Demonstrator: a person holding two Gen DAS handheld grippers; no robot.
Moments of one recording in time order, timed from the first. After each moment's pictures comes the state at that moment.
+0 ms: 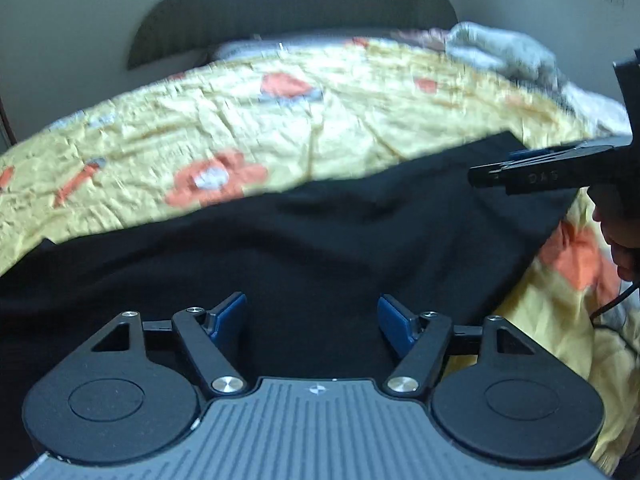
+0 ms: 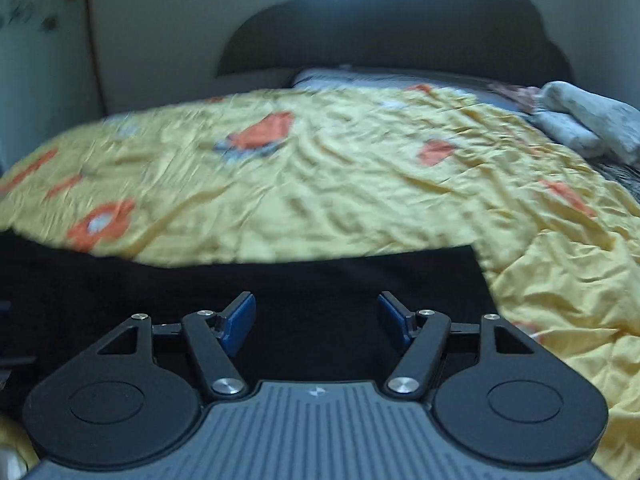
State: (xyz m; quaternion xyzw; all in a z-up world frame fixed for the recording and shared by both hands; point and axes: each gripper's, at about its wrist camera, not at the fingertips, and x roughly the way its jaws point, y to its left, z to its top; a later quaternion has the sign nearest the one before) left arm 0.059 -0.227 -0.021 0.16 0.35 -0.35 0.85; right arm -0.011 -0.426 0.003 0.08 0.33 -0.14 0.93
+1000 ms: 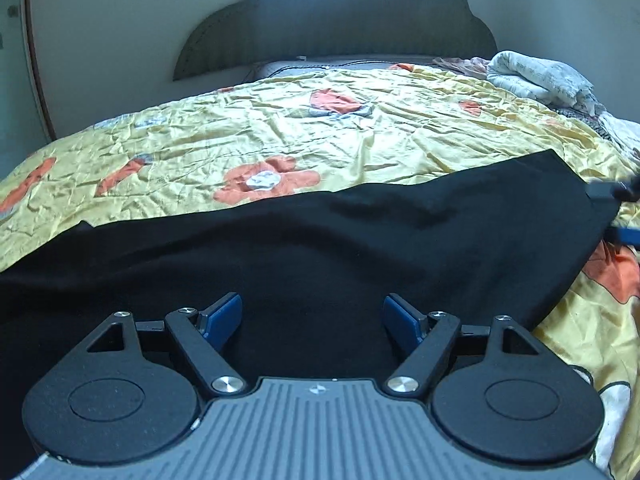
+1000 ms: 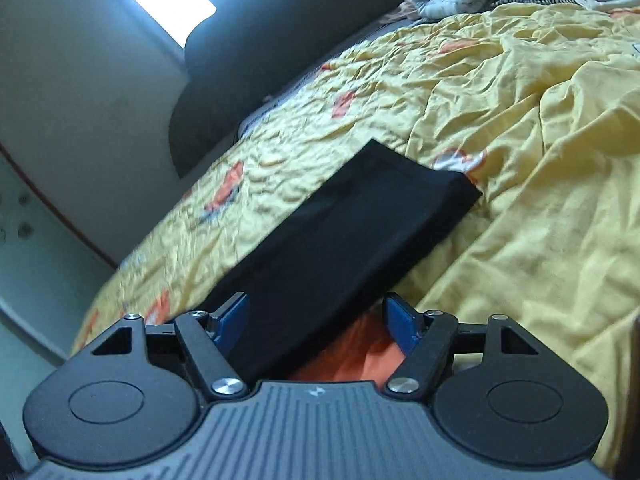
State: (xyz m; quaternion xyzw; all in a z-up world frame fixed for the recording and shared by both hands) left arm 0.062 -0.207 -0.032 0.14 0.30 -0.29 0.90; right arm -0.116 -0.458 -0.026 0.41 0.19 -0.18 0.87
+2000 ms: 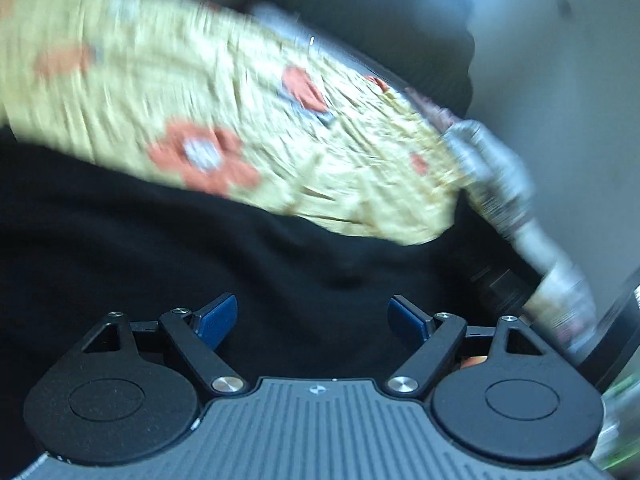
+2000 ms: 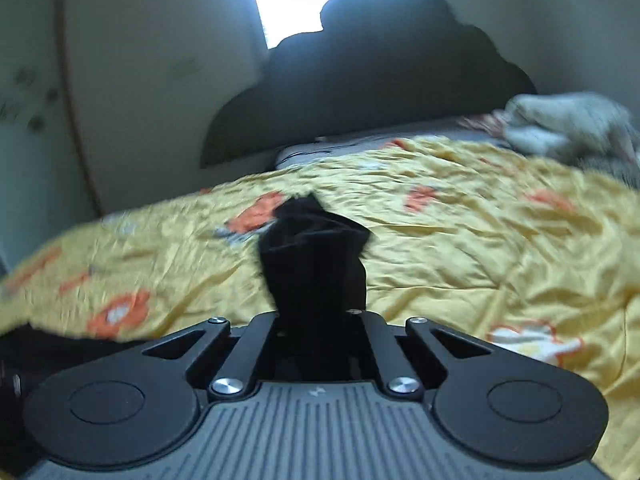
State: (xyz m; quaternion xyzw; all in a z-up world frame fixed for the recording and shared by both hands) left arm 0.129 -0.197 -0.016 -0.17 0.47 -0.39 0.77; right arm -0.031 -0.406 0.009 0.13 0.19 -0.17 0.96
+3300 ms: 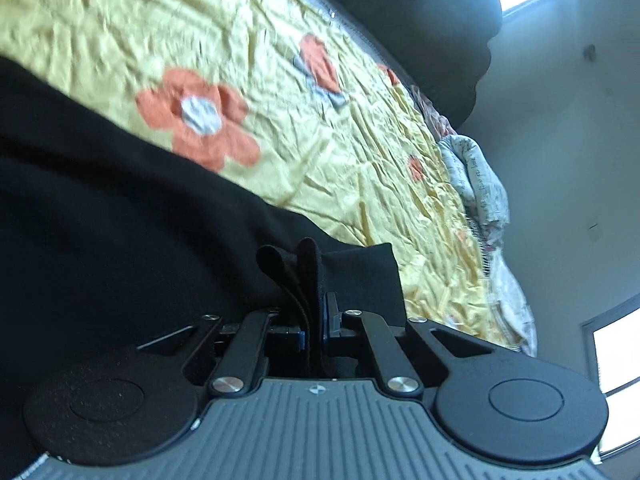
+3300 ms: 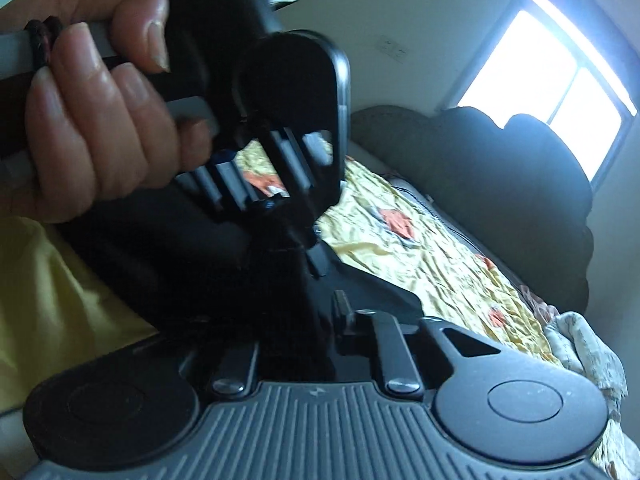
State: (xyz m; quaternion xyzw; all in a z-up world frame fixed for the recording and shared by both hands) left arm 0.162 -0.210 -0.039 -0.20 0.50 -0.38 0.75; right arm -0.040 -0.232 -0.020 -0.25 0.23 -0.07 0.94
